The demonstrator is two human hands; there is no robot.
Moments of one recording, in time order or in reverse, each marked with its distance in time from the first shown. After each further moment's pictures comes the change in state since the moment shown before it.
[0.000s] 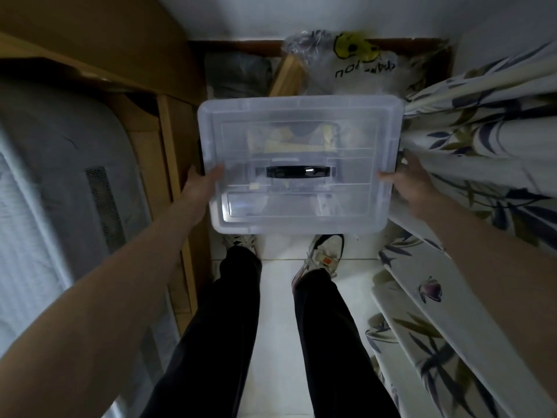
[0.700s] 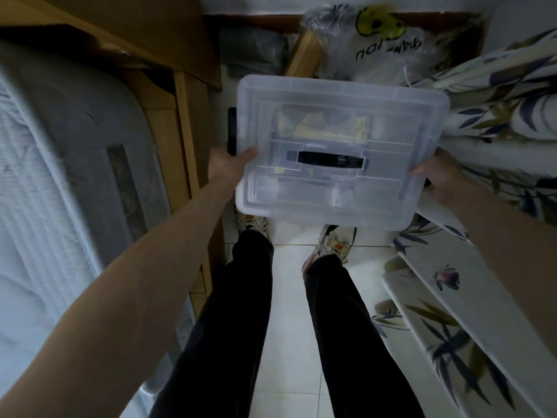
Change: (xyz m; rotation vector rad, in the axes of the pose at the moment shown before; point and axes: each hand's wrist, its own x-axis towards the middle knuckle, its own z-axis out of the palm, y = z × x) left_hand -0.004 0.012 0.023 0.138 0.074 0.102; right_hand 0.005 0.007 -0.017 0.070 -0.029 0.115
